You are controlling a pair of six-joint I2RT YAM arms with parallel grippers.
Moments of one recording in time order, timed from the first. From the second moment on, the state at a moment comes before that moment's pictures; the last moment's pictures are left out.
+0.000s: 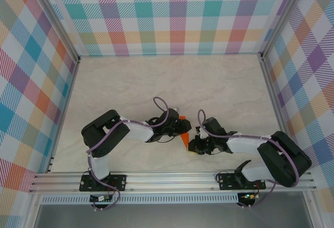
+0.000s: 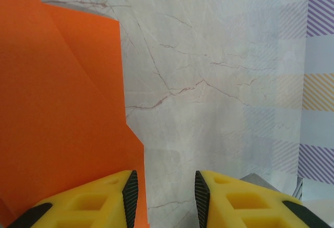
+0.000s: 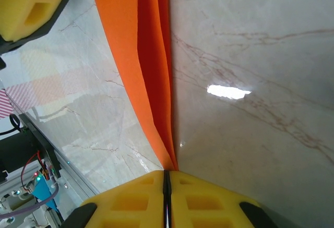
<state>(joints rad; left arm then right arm) -0.91 1.86 0.83 0.37 0.15 -1.13 0.66 1.33 0.33 -0.01 -0.60 0.89</state>
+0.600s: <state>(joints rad) -0.91 1.87 0.83 0.37 0.15 -1.13 0.68 1.22 0.33 -0.09 -0.57 0.90</state>
